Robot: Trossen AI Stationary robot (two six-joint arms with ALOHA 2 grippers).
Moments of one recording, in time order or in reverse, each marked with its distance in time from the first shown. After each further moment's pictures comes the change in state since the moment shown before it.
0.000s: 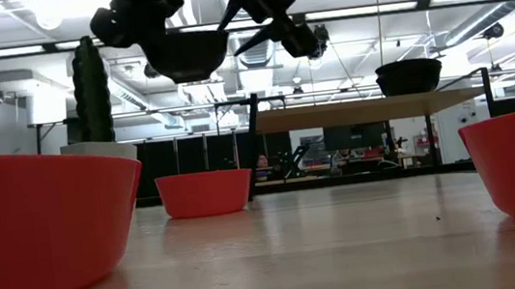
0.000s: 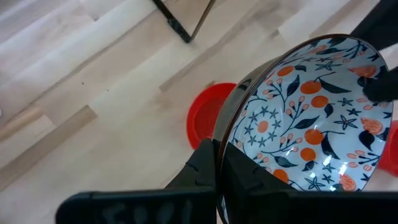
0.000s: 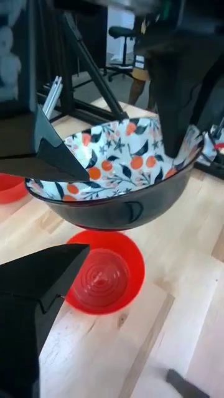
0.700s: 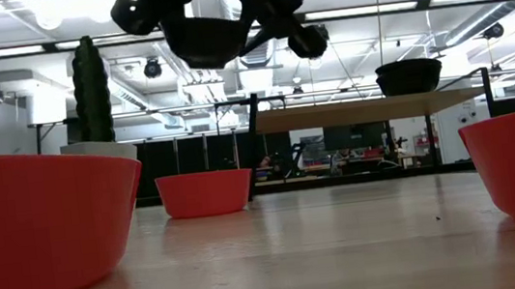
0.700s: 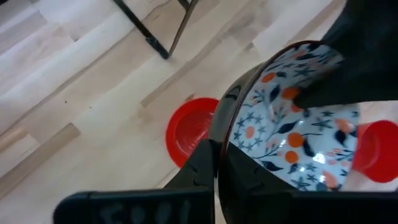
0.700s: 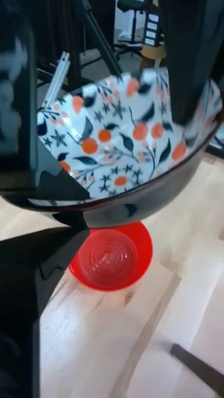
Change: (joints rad) left arm 0.002 0.103 0.197 -0.054 0.040 0.034; right arm 0.001 -0.003 -0.002 -0.073 0.021 -0.058
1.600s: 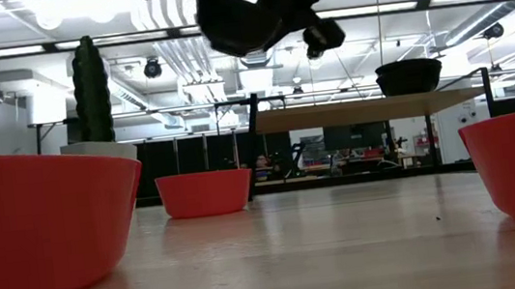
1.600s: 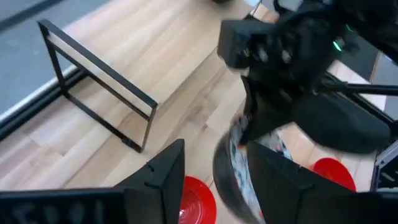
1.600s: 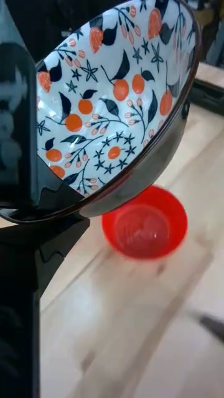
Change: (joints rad) left arm -0.001 -0.110 0.040 0.227 -0.077 0.220; right arm -0.050 -0.020 0.071 -0.239 -0.100 -0.119
